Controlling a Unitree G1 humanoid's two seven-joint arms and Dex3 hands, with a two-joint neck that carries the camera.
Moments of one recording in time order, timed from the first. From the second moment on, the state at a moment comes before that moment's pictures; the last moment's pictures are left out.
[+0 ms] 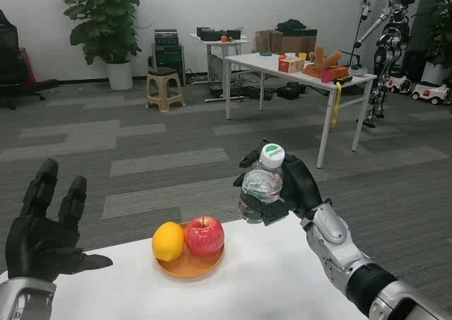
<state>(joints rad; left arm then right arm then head) -0.38 0.27 -0.16 0.43 -0.85 -0.53 -0.21 -0.53 -0.54 0.39 0.65 0.65 -0.79 0.10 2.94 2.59</state>
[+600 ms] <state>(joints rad) -0.35 0.22 -0.14 0.41 -0.78 -0.53 -0.20 -0.44 -0.55 0.34 0.58 0.65 -0.79 0.09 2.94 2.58</state>
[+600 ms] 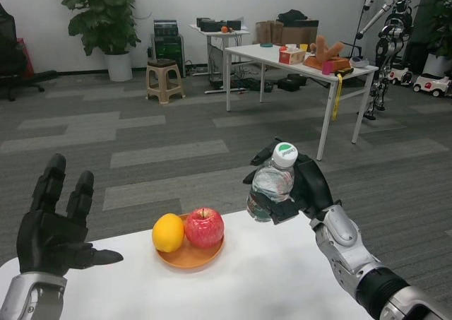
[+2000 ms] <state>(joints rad) -0.33 0.22 -0.14 0.39 -0.79 -0.53 -0.20 -0.44 -0.51 0.39 1.00 0.54 -0.81 0.03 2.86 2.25</state>
